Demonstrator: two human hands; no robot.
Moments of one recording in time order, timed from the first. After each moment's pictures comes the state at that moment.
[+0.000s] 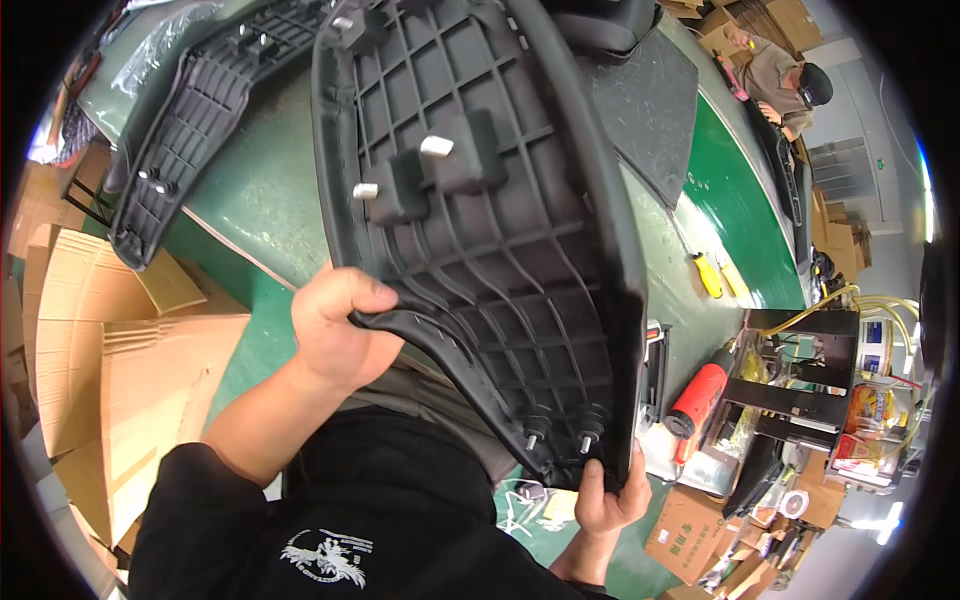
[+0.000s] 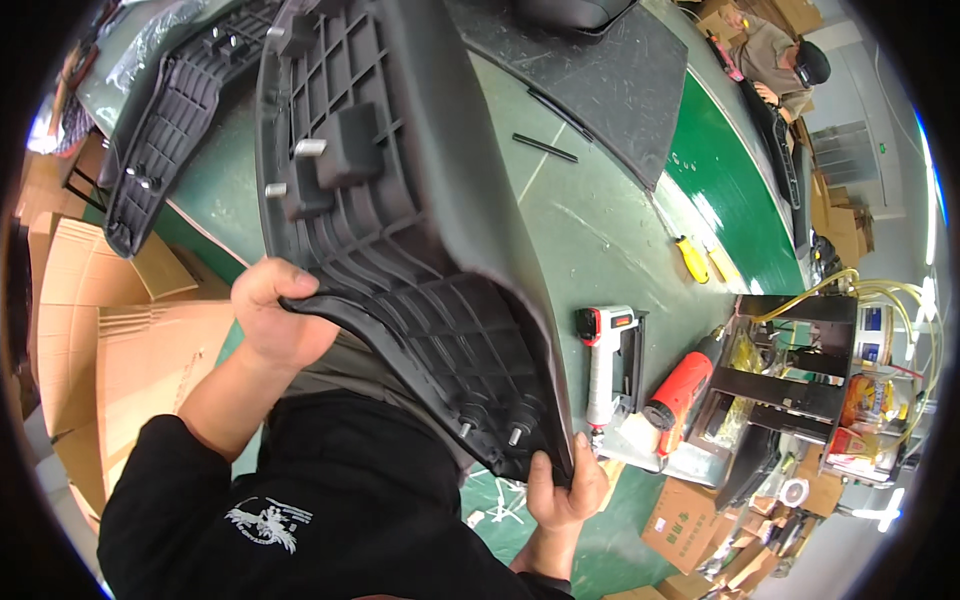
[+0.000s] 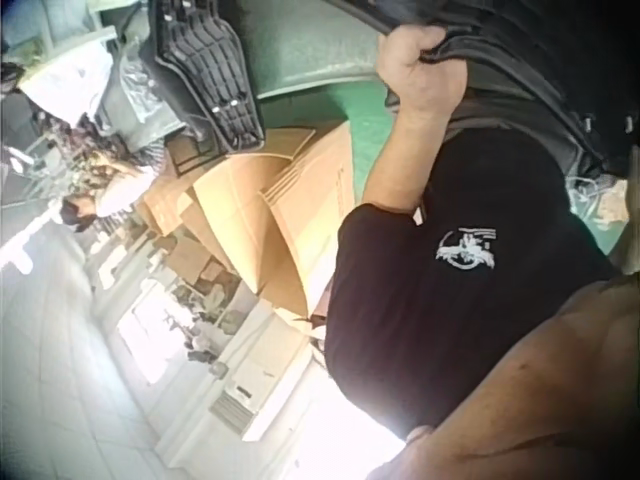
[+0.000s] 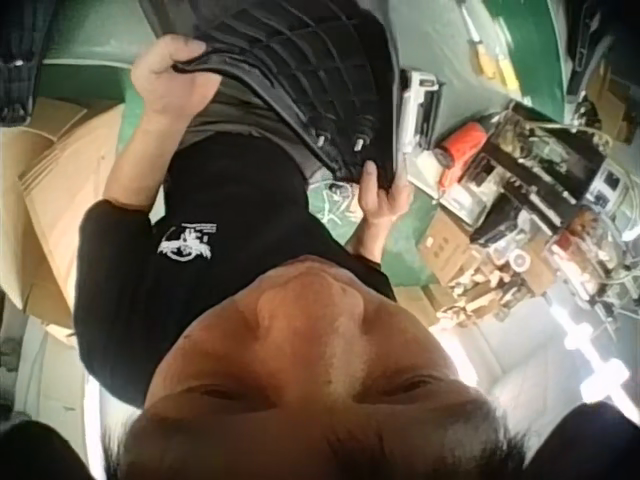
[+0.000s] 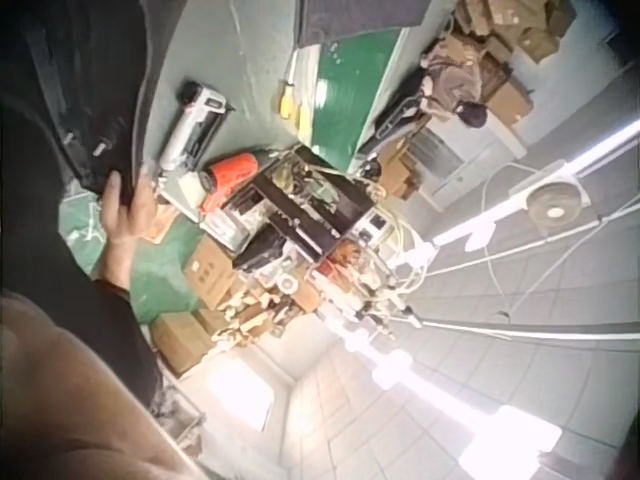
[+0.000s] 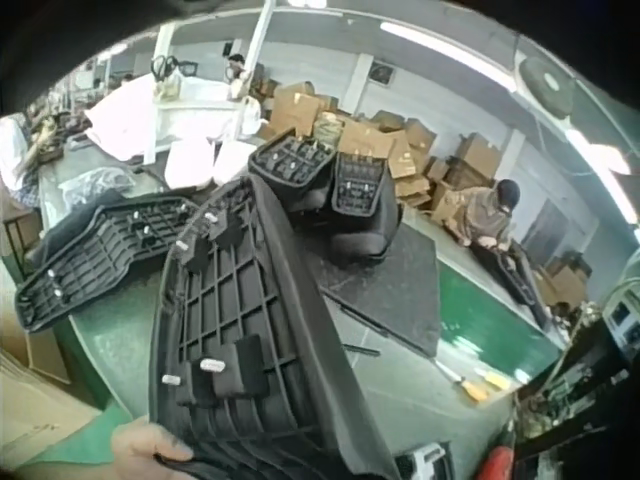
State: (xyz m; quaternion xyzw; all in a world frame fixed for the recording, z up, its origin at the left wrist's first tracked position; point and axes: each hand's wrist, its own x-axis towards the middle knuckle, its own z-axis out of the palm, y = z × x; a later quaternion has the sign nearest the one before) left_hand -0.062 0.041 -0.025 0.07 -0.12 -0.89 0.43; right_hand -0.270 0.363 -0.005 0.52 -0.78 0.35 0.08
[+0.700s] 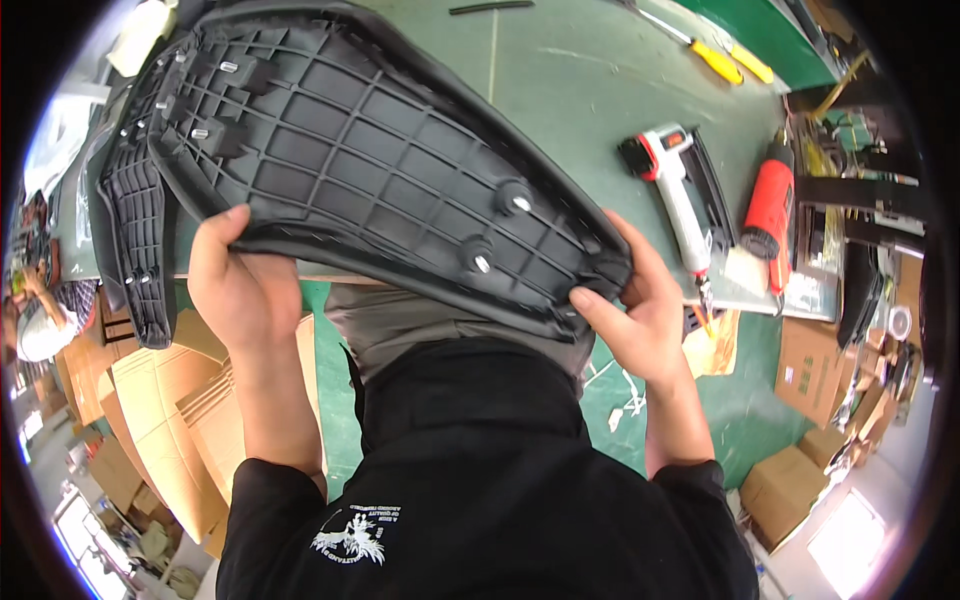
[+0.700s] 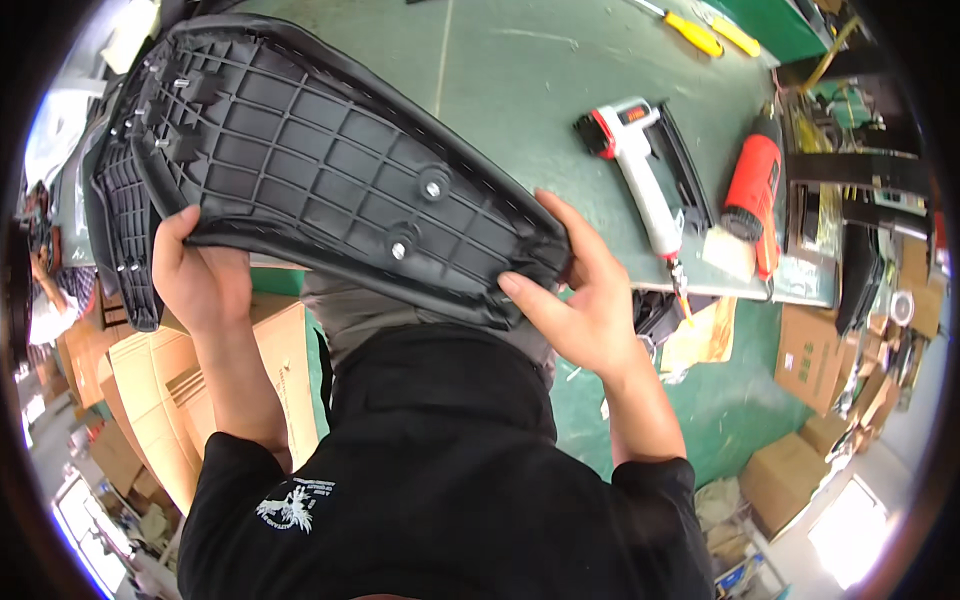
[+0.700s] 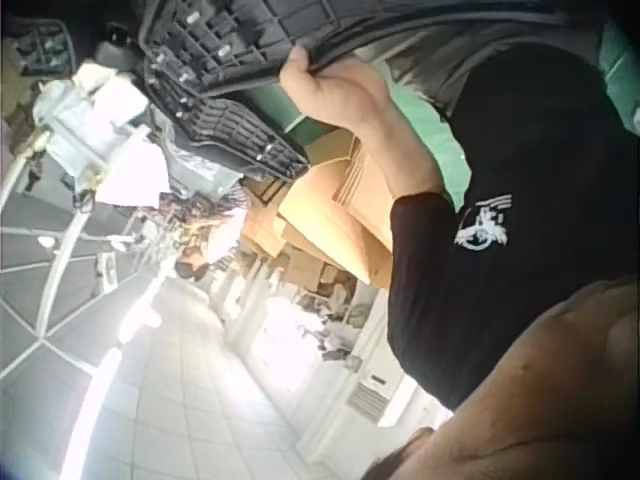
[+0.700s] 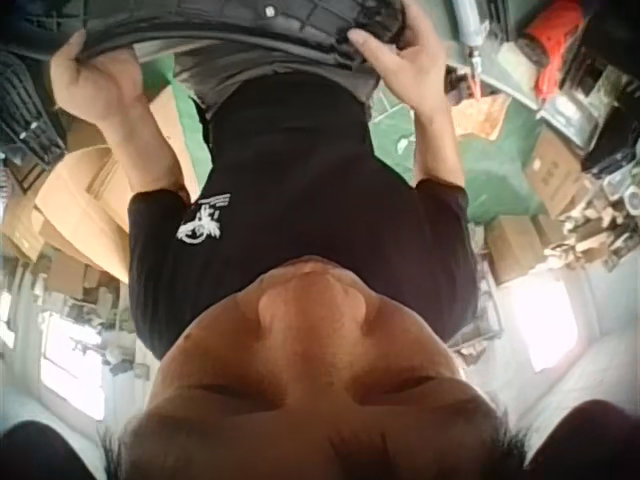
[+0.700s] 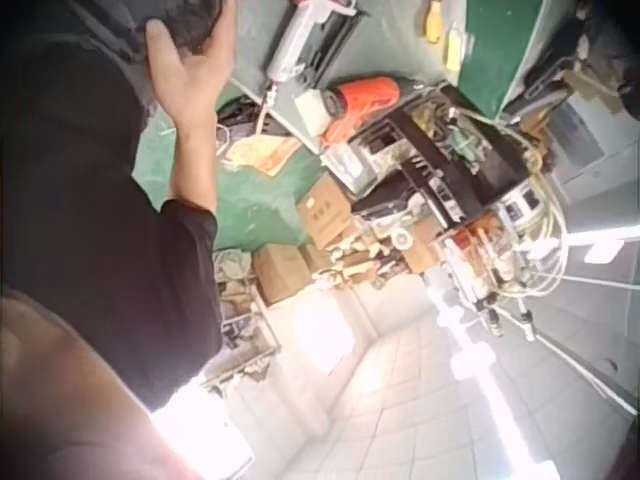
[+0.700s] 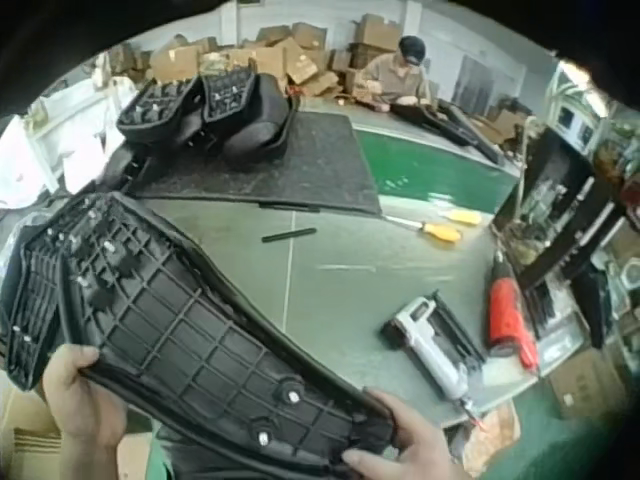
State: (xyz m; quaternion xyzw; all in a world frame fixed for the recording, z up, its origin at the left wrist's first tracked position) left_hand -0.038 0.006 -0.003 0.25 -0.31 -0.79 0.46; right_hand -0.265 0.300 -0.027 0.27 -0.68 0.59 -0.35
